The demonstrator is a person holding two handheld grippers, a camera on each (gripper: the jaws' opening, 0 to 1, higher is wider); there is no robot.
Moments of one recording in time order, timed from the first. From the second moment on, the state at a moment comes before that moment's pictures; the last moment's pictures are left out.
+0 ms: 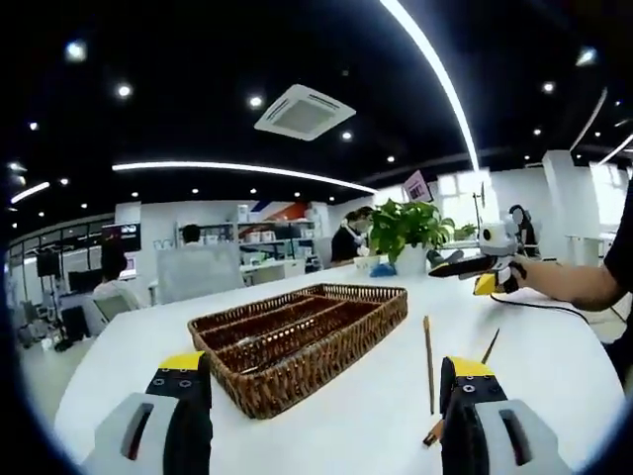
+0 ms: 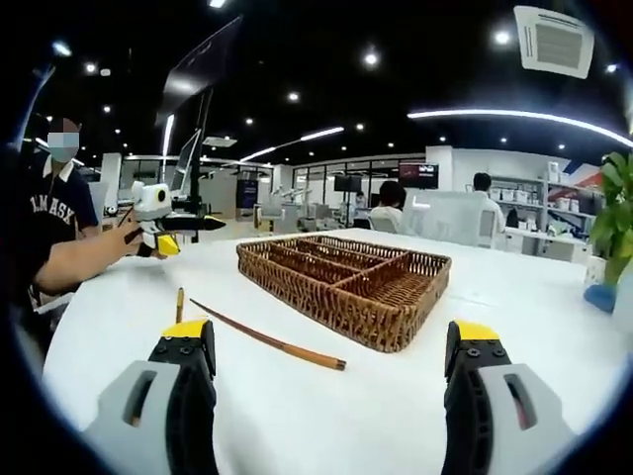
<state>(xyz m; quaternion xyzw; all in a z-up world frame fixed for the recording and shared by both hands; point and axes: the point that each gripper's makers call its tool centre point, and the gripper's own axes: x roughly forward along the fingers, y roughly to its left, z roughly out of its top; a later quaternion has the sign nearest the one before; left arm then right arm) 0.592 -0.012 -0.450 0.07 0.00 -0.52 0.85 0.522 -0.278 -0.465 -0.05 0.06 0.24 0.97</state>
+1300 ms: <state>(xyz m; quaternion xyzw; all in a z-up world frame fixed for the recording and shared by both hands) 0.606 -0.002 -0.456 0.06 0.00 -0.49 0.87 0.532 -0.273 -0.466 -0.05 0.08 0.30 0.95</state>
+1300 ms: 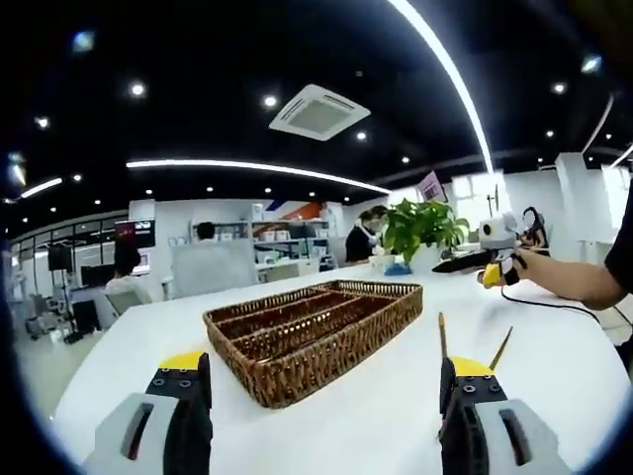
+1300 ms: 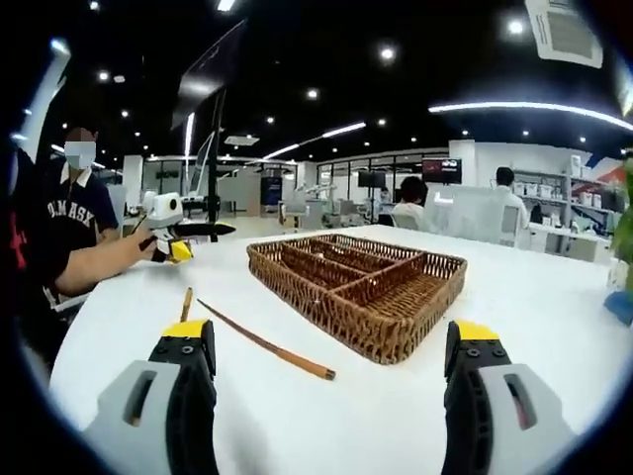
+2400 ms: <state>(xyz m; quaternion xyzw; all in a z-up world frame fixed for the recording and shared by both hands) 0.604 -0.004 -0.465 0.08 0.01 -0.49 0.87 0.533 -0.227 -0.526 -0.07 0.18 0.40 0.90</state>
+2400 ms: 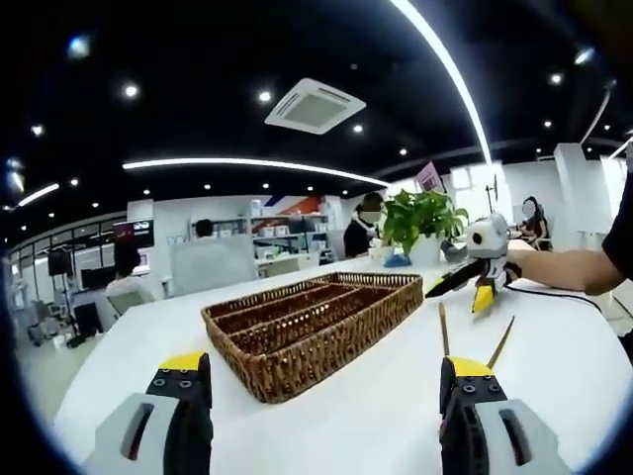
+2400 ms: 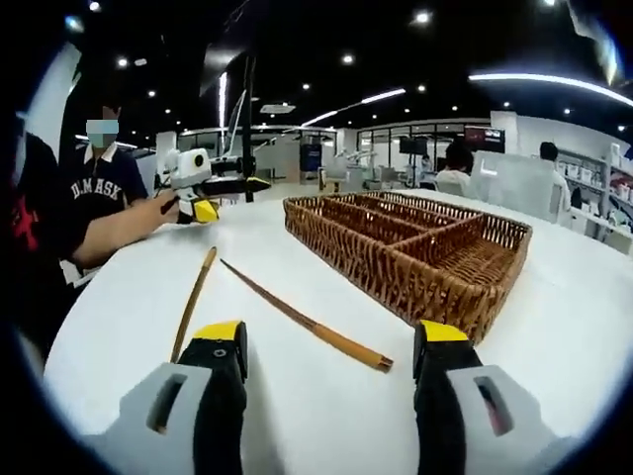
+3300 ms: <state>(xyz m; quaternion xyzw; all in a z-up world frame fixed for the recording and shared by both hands) 0.604 -0.005 -0.466 0.08 0.01 -0.49 0.87 0.520 -0.214 -0.527 -0.11 0.15 0.45 0.87</state>
